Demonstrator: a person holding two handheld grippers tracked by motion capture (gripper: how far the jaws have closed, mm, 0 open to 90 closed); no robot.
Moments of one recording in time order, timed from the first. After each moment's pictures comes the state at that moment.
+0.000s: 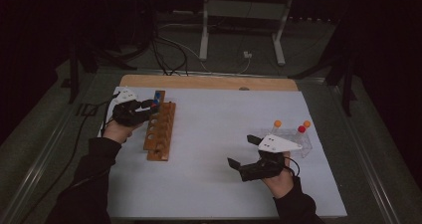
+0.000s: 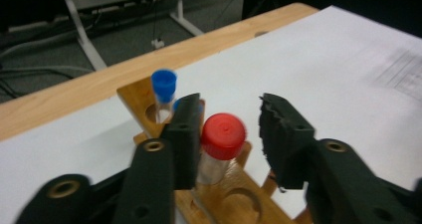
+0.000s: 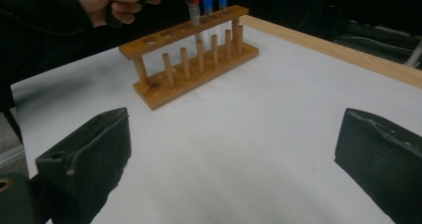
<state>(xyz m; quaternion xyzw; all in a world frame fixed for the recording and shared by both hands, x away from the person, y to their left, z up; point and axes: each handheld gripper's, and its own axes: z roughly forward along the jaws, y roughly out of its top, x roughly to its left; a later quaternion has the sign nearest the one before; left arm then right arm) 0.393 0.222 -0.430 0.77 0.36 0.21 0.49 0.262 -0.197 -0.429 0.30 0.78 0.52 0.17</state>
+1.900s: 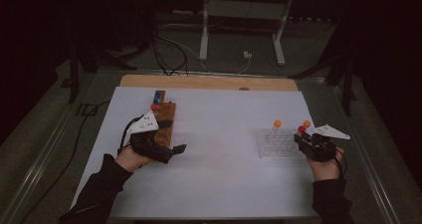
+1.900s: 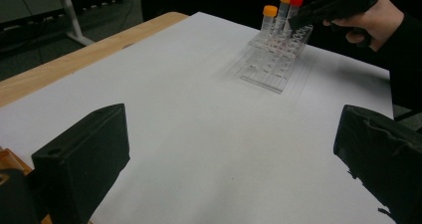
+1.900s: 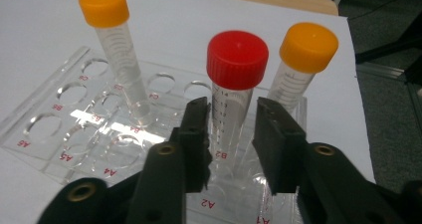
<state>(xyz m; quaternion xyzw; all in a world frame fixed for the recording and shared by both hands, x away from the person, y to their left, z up) 0.315 0.159 -0.422 0.81 0.23 0.11 0.53 0.311 -0.350 -0.468 0.53 0.71 0.36 0.29</state>
